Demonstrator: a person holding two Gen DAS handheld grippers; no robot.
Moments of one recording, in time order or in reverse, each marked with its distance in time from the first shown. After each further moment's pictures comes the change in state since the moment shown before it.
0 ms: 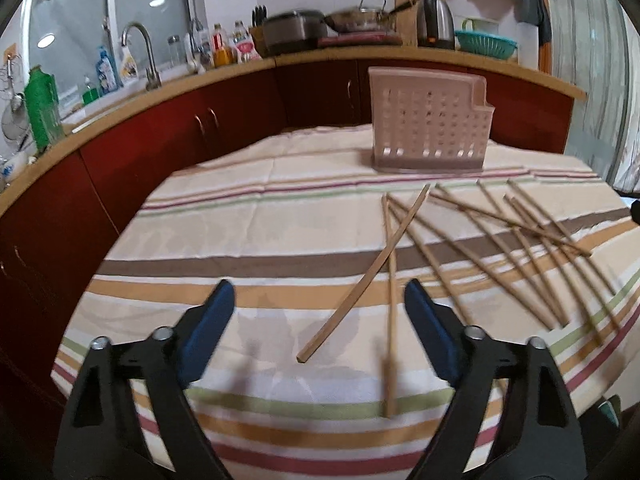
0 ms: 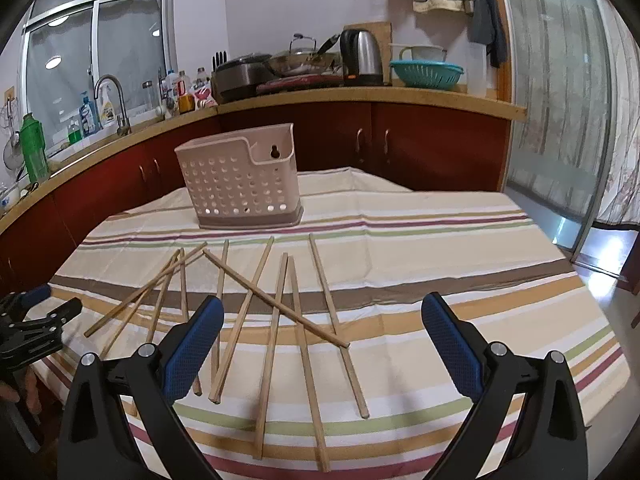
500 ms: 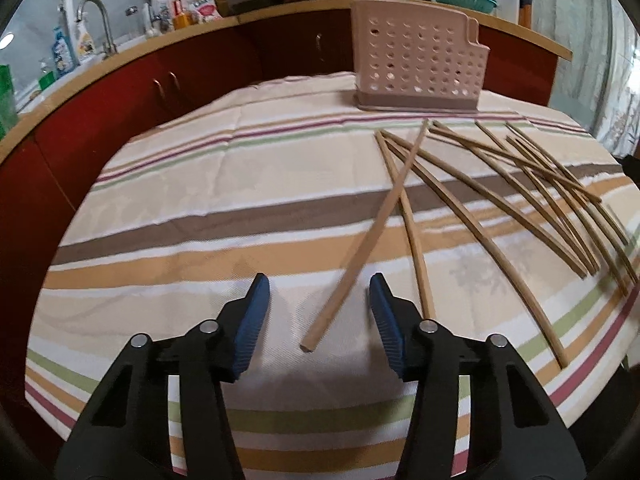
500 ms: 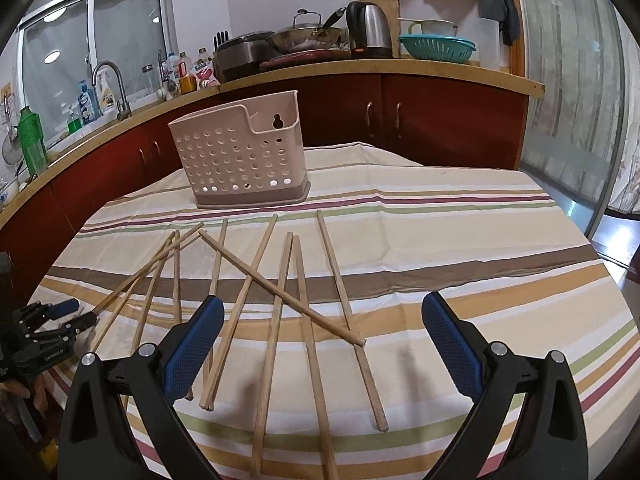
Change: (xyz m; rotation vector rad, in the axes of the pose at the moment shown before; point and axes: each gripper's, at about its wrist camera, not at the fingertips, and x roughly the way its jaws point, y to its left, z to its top) left arm 0.048 0.011 -0.018 0.076 0.137 -0.121; right arm 0.030 -0.002 -0.002 0.005 0.073 0.029
